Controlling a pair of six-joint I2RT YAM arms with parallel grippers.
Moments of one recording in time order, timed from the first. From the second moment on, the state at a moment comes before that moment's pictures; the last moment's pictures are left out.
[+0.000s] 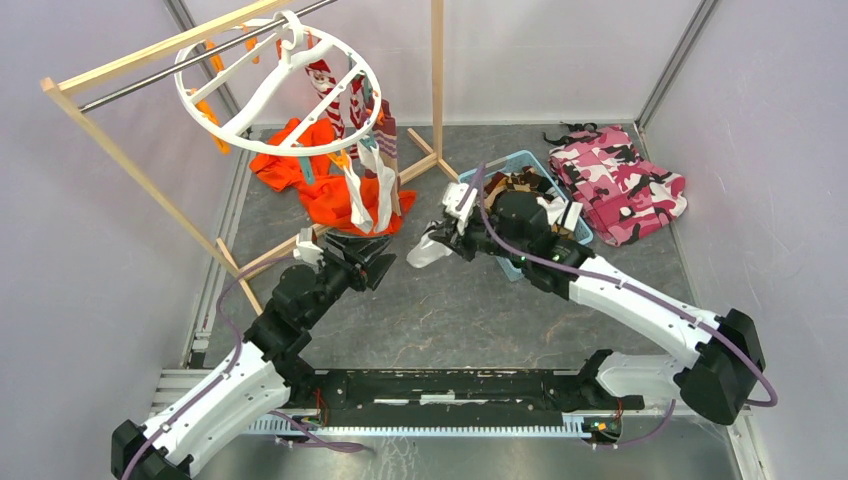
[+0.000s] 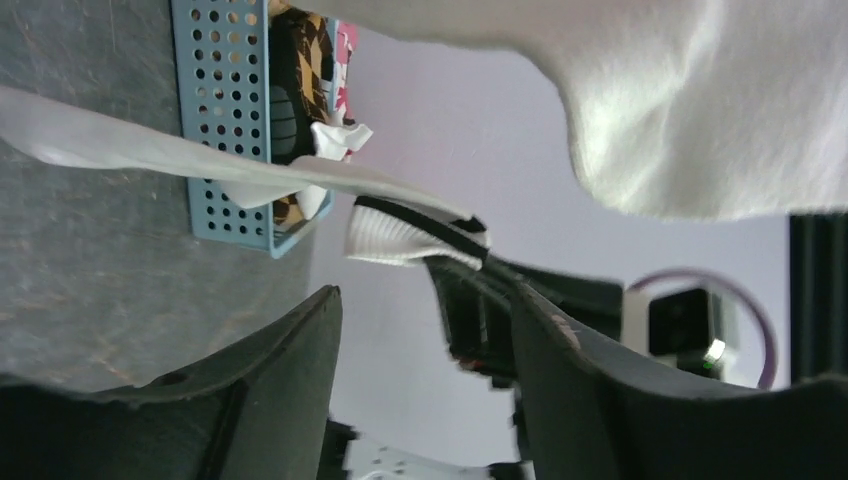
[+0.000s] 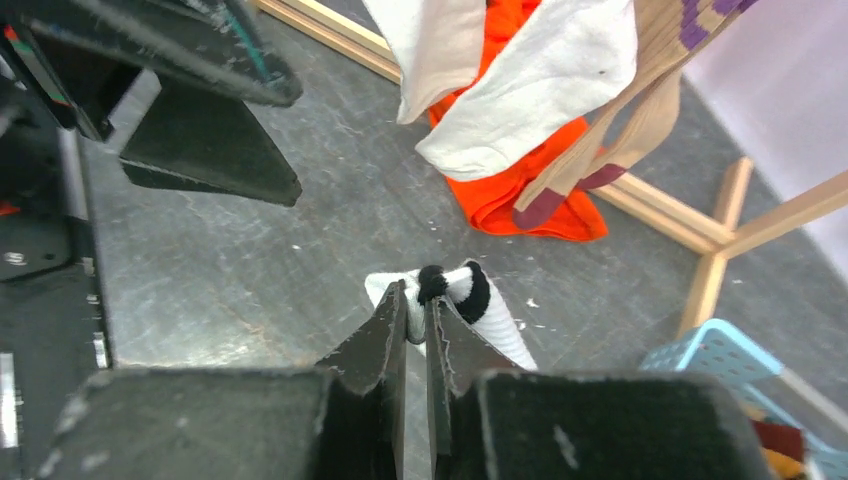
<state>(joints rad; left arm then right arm) -0.64 0.56 0.37 0.12 -0.07 -1.67 0.83 1.22 0.95 0.02 -0.27 -0.27</state>
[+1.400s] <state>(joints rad) -0.86 0.80 0.37 0.51 0.01 0.03 0.54 1.33 0.98 0.22 -0.87 0.50</state>
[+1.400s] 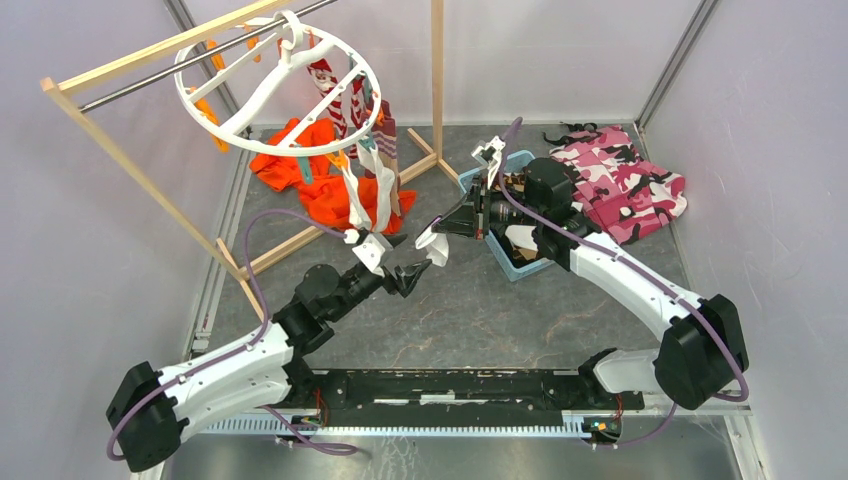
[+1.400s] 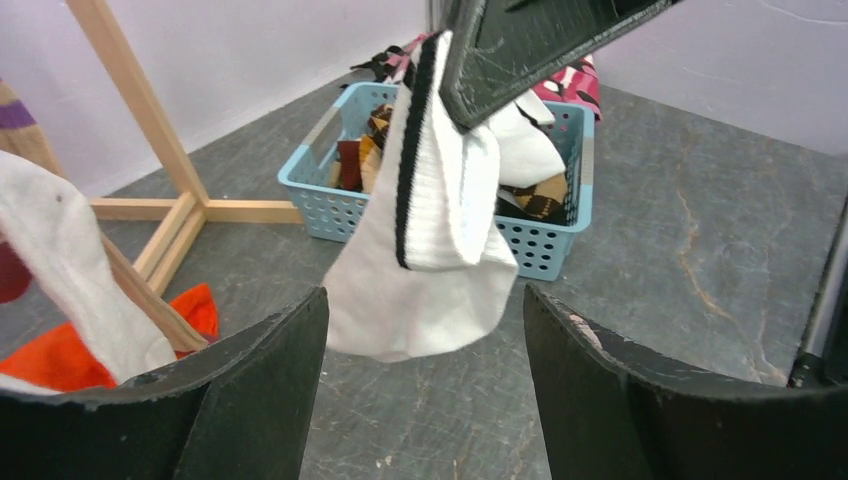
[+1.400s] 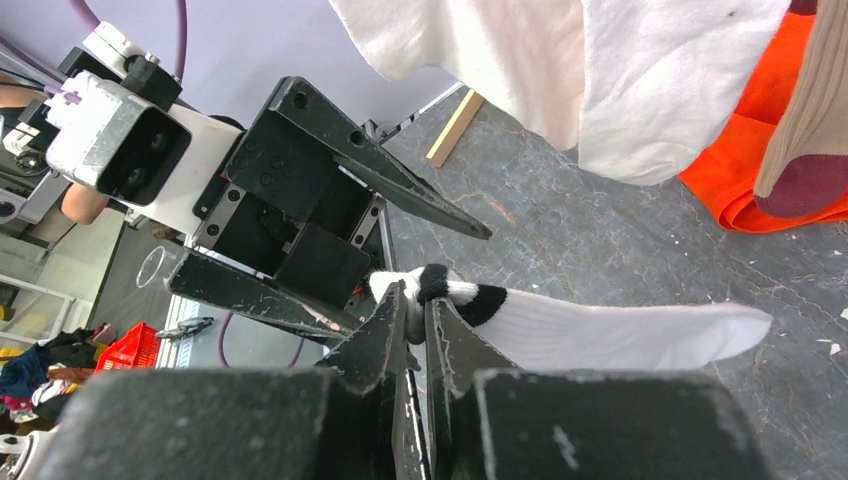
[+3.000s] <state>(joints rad) -0.86 0.64 0.54 0.05 0.26 0.13 0.65 1.37 1.22 -0.57 -1.17 -1.19</state>
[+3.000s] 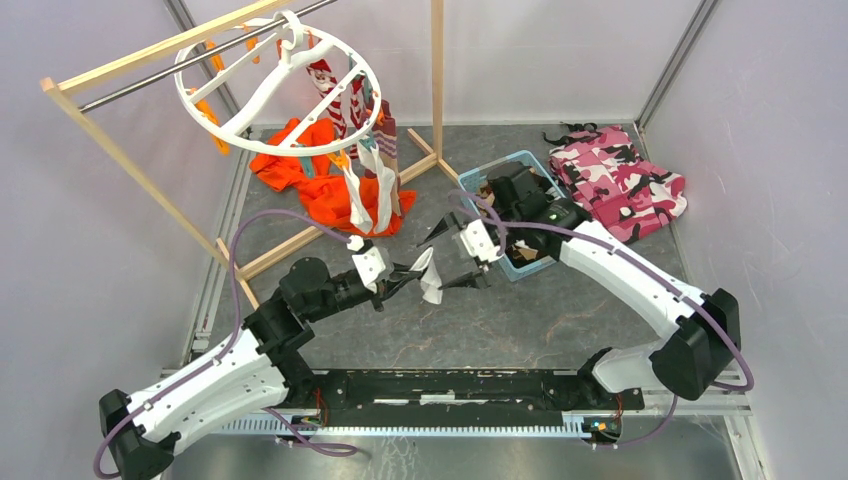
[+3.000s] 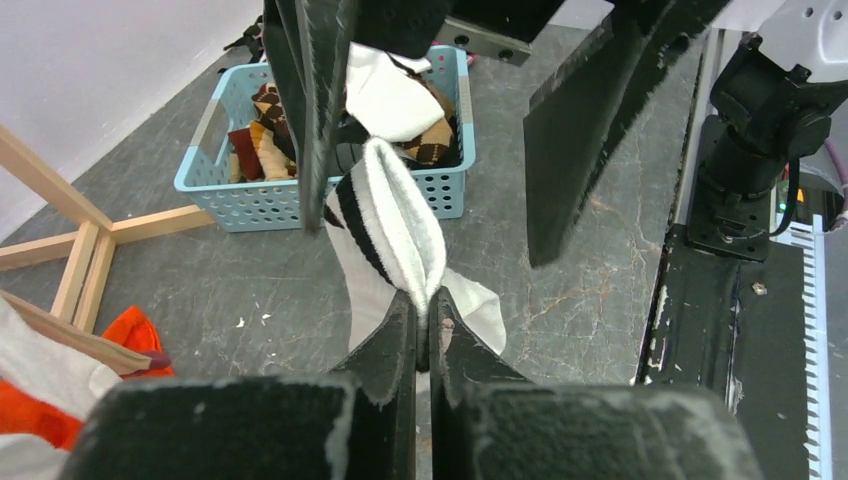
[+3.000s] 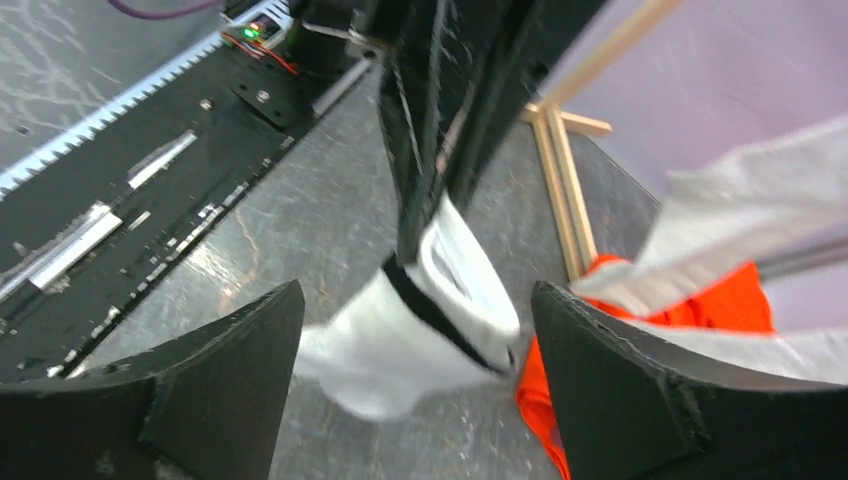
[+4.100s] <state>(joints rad) -0.86 0.60 0.54 0.06 0.30 0.14 0.69 1.36 1.21 -0.44 -1.15 -1.01</state>
